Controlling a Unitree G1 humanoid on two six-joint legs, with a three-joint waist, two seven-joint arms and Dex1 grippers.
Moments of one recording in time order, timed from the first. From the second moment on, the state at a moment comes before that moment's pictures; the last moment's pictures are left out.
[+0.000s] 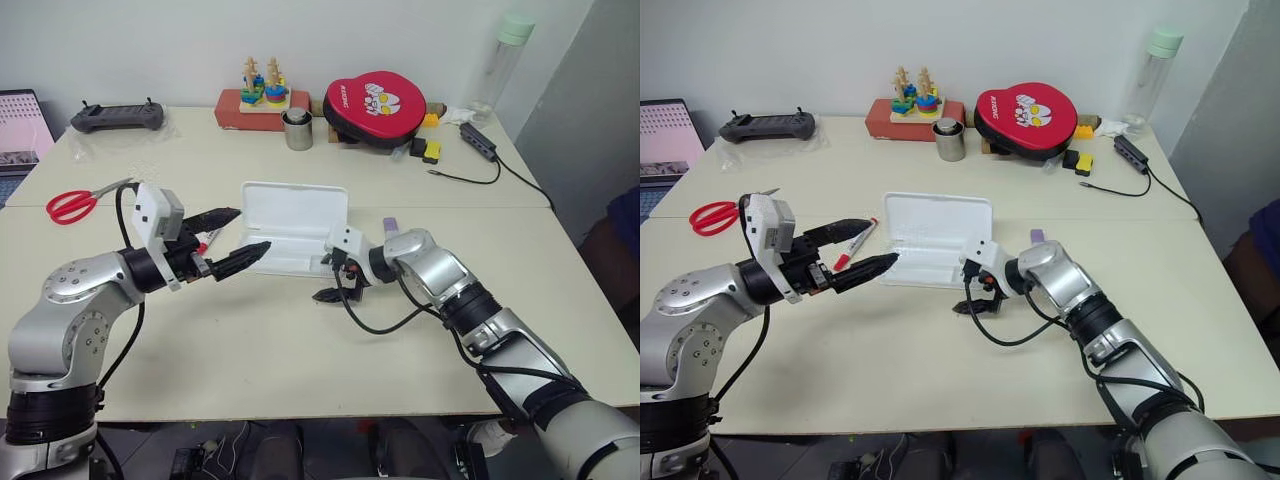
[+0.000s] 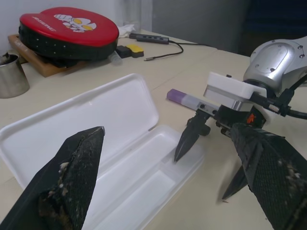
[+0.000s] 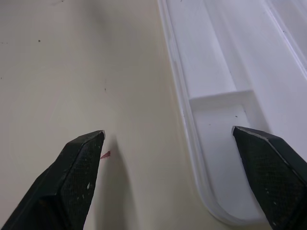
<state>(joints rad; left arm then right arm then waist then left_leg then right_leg) -0.27 0.75 0.29 -0.25 -0.63 0.57 -0.91 -0.92 -0.21 0.49 0.54 0.03 0.45 1.01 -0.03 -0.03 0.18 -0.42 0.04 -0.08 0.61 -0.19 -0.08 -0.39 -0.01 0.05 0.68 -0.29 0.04</state>
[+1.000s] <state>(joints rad) -0.21 0.83 0.35 -0.27 -0.65 0.59 -0.91 -0.77 -0.32 0.46 0.27 0.00 0.45 1.15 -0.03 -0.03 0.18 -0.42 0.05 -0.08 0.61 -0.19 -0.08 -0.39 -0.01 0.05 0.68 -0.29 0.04</state>
